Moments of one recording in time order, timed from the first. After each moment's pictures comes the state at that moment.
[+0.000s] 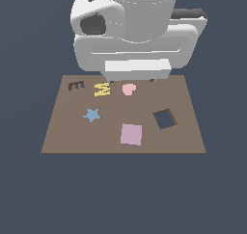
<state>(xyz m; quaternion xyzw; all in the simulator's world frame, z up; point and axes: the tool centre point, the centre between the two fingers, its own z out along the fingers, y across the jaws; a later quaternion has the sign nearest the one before) 0.009 0.019 0.184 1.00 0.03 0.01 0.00</state>
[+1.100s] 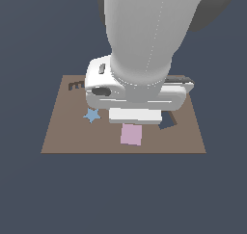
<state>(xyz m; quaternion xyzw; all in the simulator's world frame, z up) 0.056 0.023 0.110 1.00 -0.02 0.01 0.00</state>
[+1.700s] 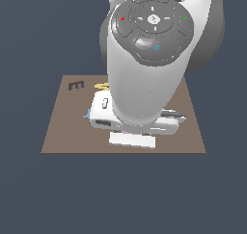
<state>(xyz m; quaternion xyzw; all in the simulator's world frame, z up) 0.091 0.024 0.057 1.00 -0.05 0.00 0.00</state>
